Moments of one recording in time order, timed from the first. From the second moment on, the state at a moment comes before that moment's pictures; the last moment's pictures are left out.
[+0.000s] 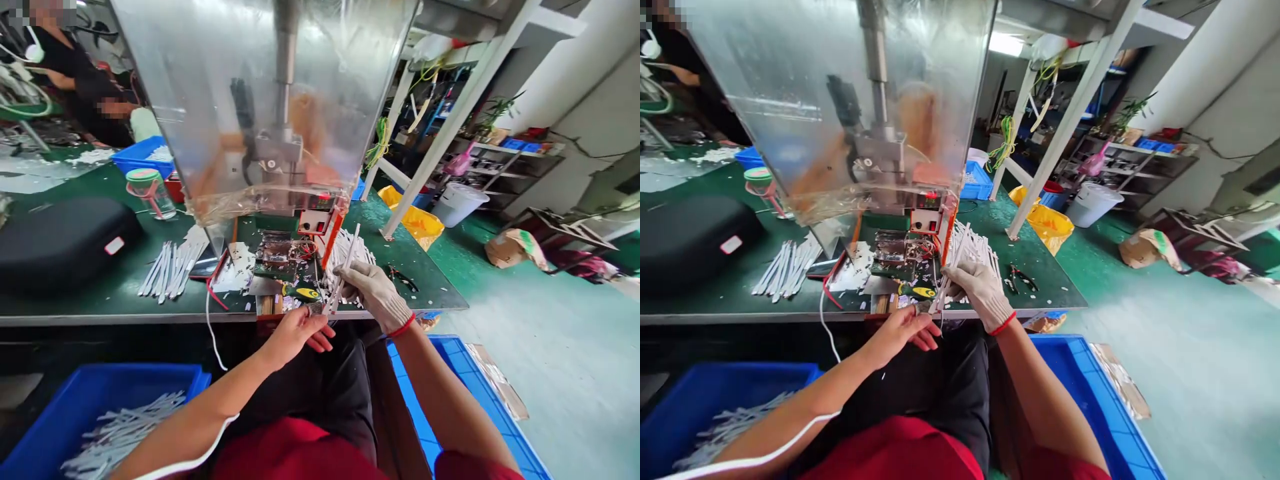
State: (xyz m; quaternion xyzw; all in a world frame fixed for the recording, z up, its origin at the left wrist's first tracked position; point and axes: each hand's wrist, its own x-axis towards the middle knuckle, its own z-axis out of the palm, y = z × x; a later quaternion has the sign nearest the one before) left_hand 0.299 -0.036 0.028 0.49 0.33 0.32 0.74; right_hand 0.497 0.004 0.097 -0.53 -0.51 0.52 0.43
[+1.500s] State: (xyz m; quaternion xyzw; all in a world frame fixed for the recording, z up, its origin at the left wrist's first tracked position) left_hand 0.248 -0.053 0.008 0.37 0.44 0.35 0.74; right_hand 0.387 0.035 0.000 -0.40 -0.36 0.75 0.38
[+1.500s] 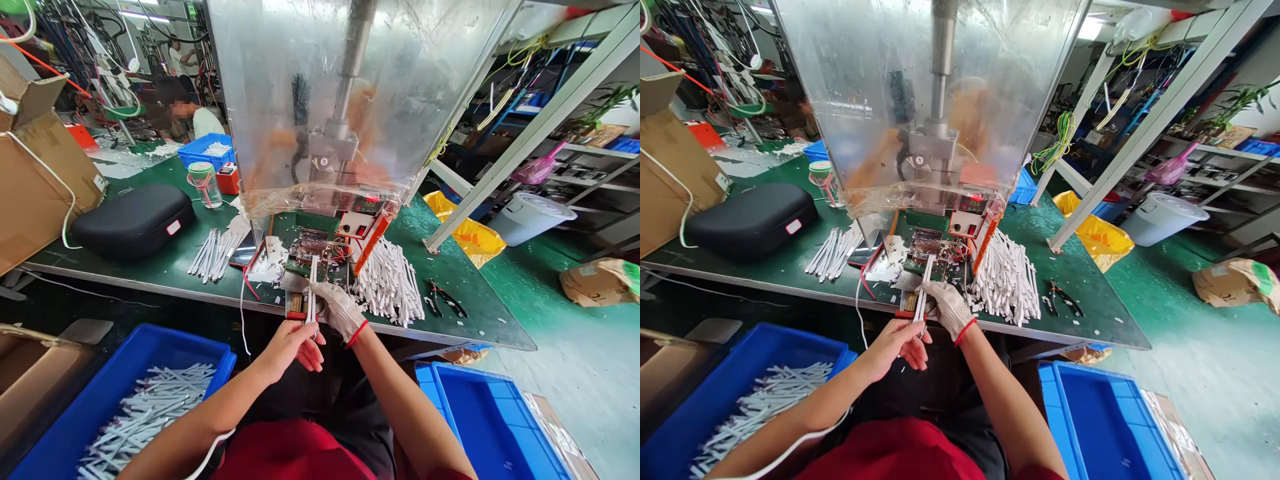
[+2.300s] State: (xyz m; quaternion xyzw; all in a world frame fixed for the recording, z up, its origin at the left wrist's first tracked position) left_hand 0.250 -0.048 0.006 0.36 0.42 0.32 0.77; right_hand 0.372 0.075 0.009 -0.47 -0.34 0.69 0.43
